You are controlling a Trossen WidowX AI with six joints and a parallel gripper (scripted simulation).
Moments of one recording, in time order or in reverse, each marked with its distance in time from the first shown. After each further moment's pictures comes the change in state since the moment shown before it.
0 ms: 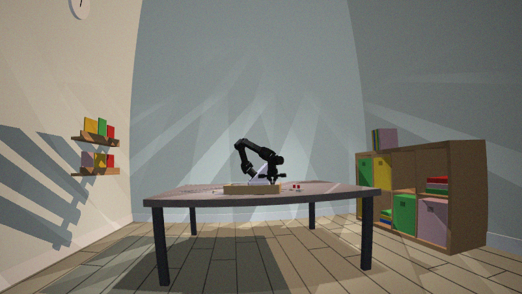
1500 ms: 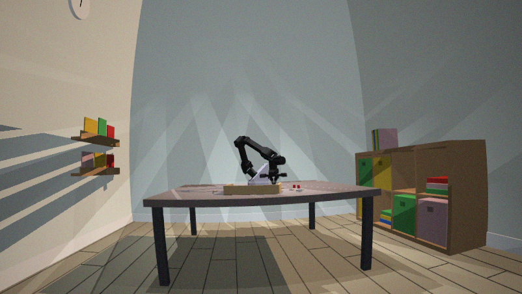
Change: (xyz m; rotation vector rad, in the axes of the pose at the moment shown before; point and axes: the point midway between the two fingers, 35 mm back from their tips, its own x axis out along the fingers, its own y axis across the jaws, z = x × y) arm -0.001 0.000 -0.066 -0.001 -0.002 0.005
